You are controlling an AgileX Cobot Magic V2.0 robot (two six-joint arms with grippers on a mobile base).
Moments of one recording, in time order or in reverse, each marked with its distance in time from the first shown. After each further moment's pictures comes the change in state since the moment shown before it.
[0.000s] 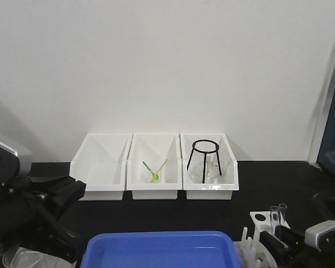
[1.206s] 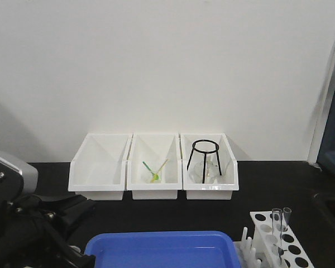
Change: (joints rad) left arm 0.000 0.000 0.067 -0.091 -0.094 0.000; right arm 0.000 -0.977 0.012 -0.383 0.779 0.551
